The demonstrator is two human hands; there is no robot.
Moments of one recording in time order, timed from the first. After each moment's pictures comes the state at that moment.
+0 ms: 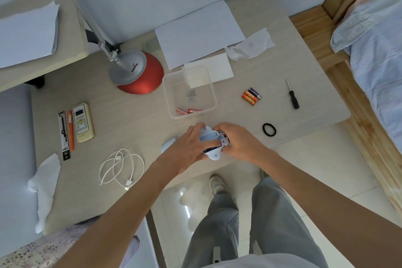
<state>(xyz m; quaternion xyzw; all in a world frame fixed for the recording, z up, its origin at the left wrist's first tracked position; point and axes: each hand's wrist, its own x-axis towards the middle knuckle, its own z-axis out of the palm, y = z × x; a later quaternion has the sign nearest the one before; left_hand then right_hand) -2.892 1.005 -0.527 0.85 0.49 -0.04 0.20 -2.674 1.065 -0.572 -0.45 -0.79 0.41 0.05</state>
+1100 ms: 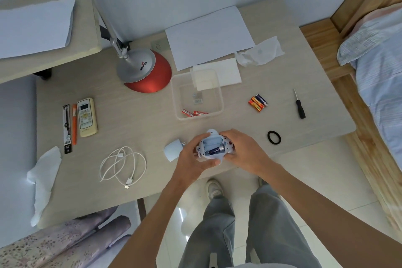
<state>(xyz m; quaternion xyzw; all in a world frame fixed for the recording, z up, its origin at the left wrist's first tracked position) -2.871 0.965 -0.571 0.42 0.65 0.36 0.51 -2.670 1.053 -0.572 -0.46 -0.79 0.40 0.04</state>
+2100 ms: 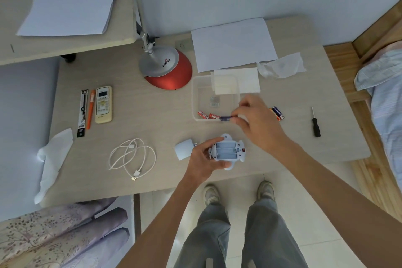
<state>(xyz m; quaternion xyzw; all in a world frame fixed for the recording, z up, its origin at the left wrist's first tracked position) -2.866 0.971 -0.589 0.32 0.65 0.44 0.53 -2.703 1.126 -0.495 -0.41 -0.88 0.22 0.13</state>
